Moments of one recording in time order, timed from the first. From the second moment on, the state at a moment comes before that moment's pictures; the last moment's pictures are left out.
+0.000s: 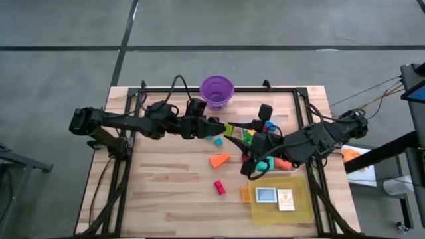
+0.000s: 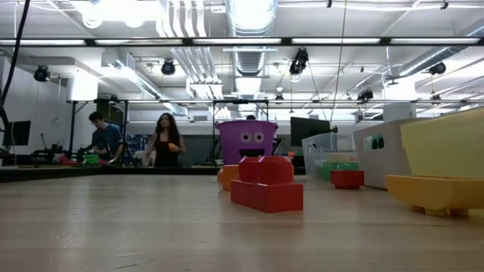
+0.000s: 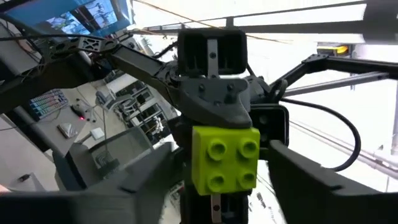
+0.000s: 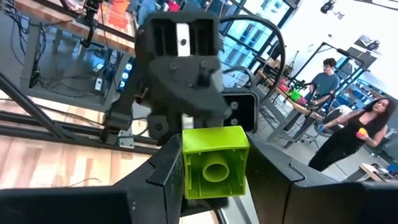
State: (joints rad) left arm -0.06 1.51 1.26 0.67 0.18 -1.13; right arm 0.48 1.61 1.97 -0.57 0.86 -0.30
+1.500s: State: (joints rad) left arm -0.27 1.48 1.20 -0.62 -0.05 -1.17; right arm -0.22 1.38 1.45 -1.26 0.16 0.44
